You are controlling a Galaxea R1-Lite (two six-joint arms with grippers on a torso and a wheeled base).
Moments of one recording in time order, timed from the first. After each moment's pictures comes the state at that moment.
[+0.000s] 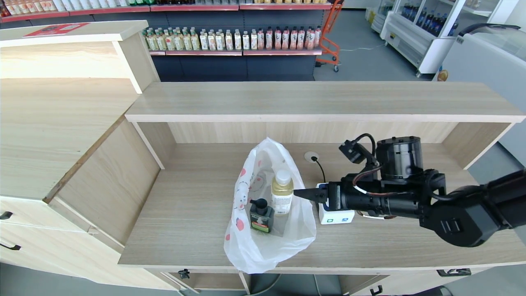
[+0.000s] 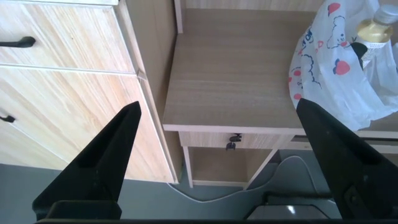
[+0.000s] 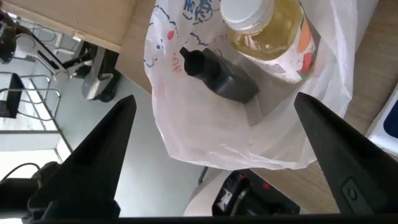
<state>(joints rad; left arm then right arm) 0.00 0.00 0.00 0.00 0.01 0.00 0.46 1.83 -0.82 -0.62 0.40 0.28</state>
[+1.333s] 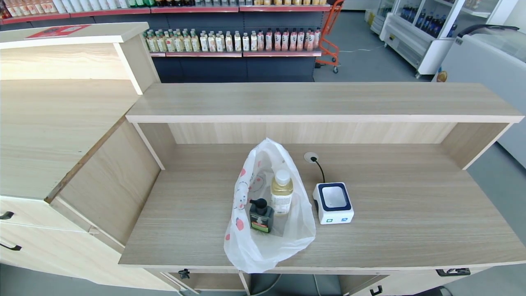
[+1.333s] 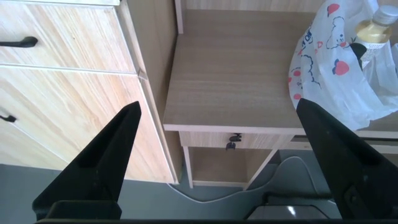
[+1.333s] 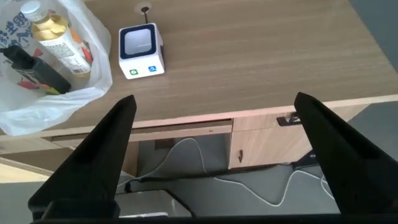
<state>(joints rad) 0.00 0.00 0.00 0.00 0.01 0.00 0.01 0.03 0.00 0.00 -0.05 0.06</state>
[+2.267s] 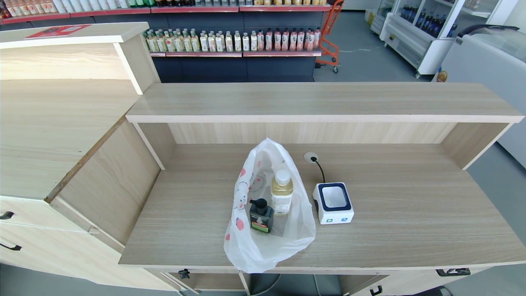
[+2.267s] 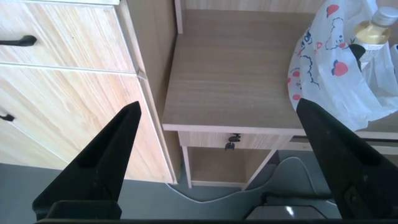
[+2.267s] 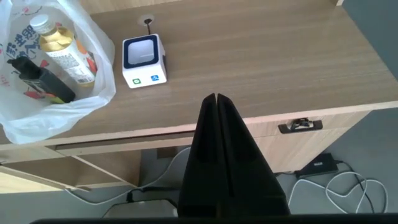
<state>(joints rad) 0.00 0.00 0.00 0.00 0.01 -0.01 0.01 -0.01 0.00 0.00 -0.05 0.07</state>
